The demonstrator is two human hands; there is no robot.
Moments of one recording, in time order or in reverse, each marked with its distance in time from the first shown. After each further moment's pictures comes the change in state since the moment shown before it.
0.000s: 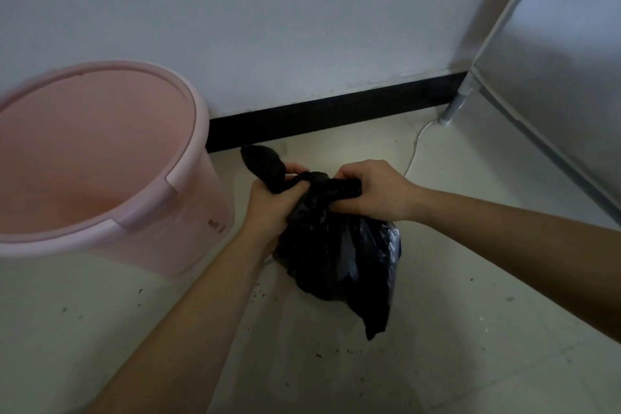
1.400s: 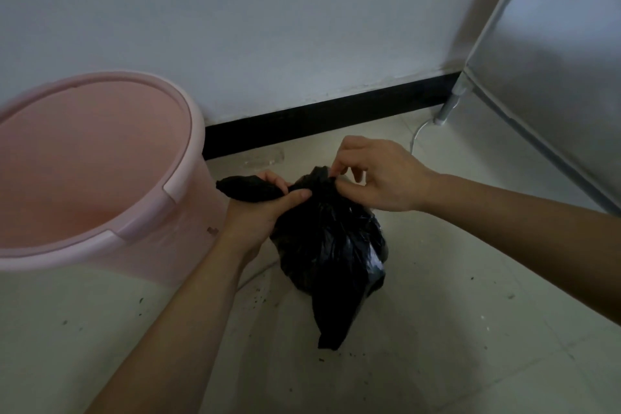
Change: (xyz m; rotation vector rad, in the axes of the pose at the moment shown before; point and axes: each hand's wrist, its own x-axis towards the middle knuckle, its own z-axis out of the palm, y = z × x) left_hand 0.000 0.004 -0.025 0.037 -0.087 0.066; right_hand -0.002 -0.010 -0.030 -0.234 0.158 -0.334
